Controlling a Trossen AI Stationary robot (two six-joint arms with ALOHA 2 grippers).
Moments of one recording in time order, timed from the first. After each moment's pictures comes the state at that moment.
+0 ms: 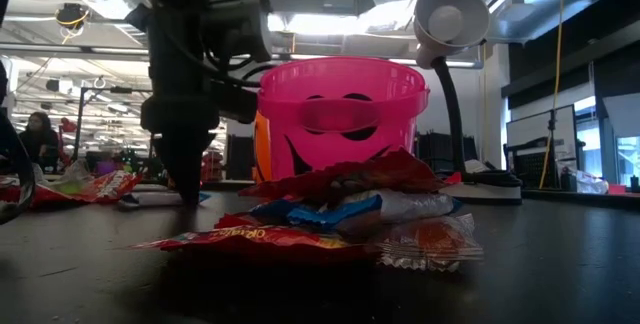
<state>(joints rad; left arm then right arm) -0.02 1.72 0.92 -0.62 -0.11 -0.44 0.62 1.21 1.05 -0.62 0.63 0.59</state>
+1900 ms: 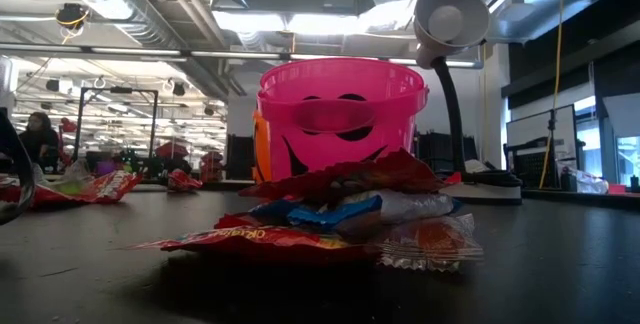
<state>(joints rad) -0.84 1.23 1.38 -0.95 -0.36 -0.62 0.62 1.21 1.05 -0.59 0.61 0.60</state>
